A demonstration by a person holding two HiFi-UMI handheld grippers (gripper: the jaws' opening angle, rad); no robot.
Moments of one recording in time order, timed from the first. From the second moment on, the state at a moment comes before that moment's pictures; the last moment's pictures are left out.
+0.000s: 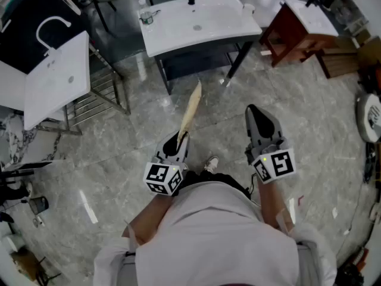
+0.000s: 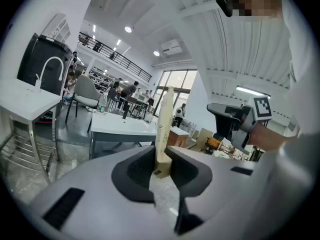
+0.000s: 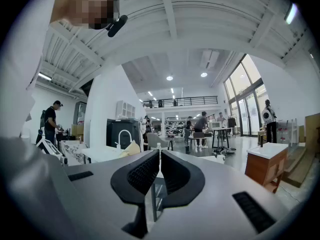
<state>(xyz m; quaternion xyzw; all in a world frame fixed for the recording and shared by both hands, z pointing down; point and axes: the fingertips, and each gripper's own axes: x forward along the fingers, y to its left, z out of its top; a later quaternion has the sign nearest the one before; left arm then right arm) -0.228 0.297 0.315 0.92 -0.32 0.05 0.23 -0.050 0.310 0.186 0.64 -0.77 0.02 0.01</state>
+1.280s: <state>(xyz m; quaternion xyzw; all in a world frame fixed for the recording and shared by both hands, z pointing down) -0.145 0.276 0.301 0.90 -0.39 0.01 0.21 0.034 0.302 0.194 0.57 -0.82 0.03 -0.03</state>
